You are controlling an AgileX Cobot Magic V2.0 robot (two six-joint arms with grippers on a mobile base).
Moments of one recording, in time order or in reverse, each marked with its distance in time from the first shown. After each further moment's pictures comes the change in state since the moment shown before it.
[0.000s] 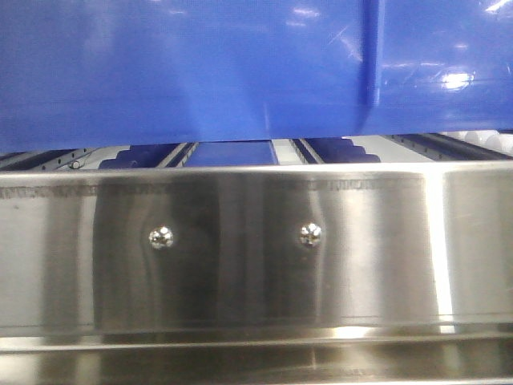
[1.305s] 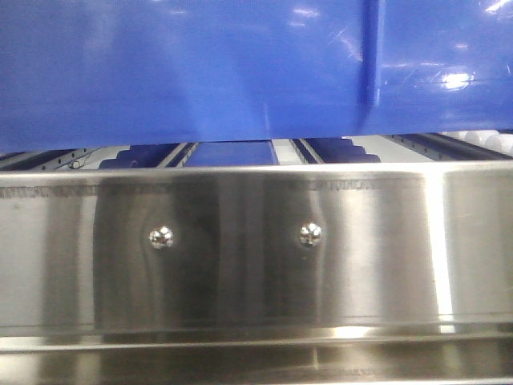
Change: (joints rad) left arm 0.000 0.000 -0.018 0.013 0.000 0.000; right arm 0.000 0.000 0.000 0.000 0.000 0.001
